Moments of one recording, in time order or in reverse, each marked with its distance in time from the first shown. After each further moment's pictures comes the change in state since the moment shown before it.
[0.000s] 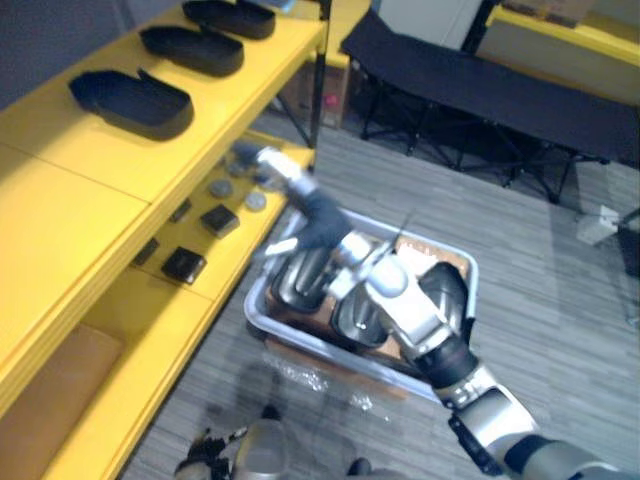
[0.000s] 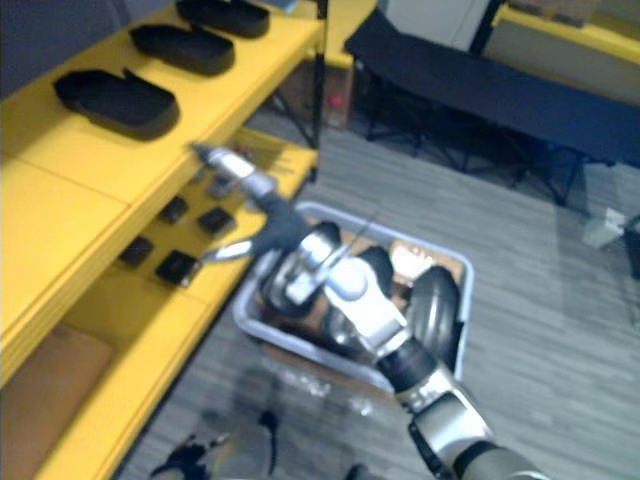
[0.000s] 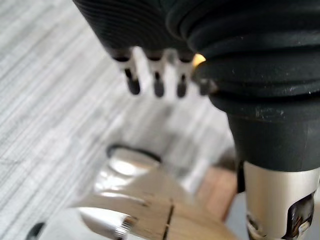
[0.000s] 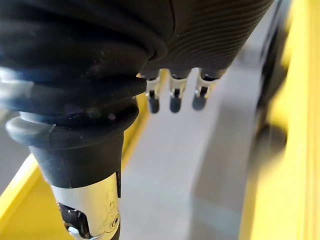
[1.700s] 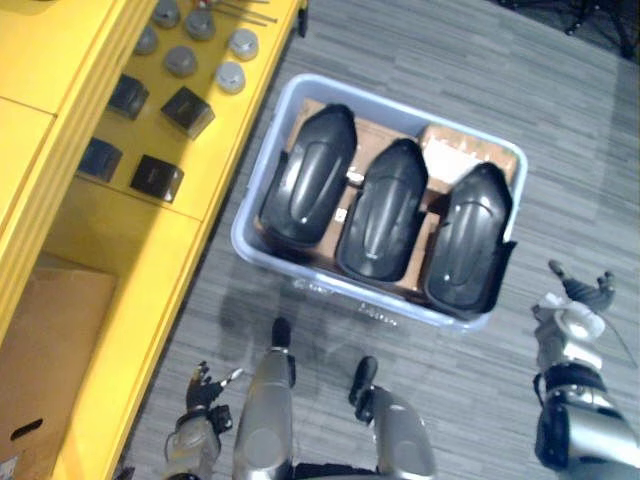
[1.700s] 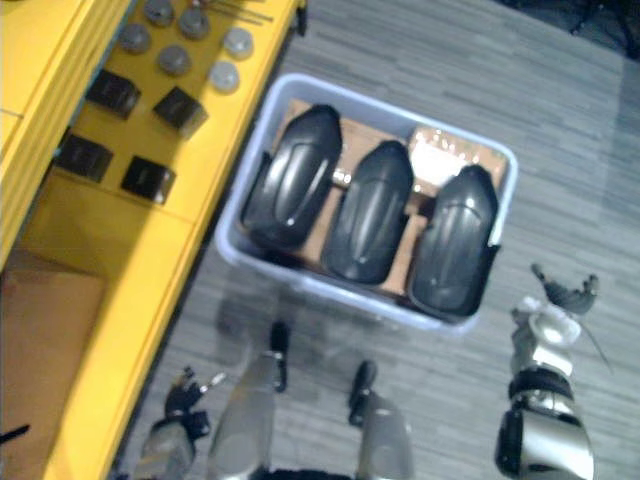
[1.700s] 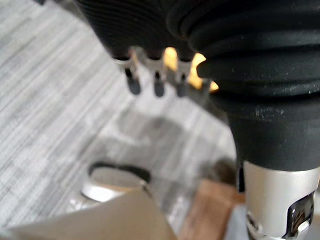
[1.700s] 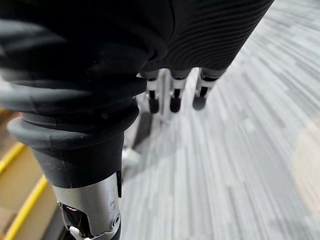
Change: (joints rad) left arm -0.124 0.017 -0.044 -0.134 -0.131 -0.182 0.050; right arm 0.064 -0.282 -0.675 0.848 0.233 0.126 -0.400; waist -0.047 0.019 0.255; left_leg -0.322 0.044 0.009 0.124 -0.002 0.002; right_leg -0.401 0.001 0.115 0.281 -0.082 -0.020
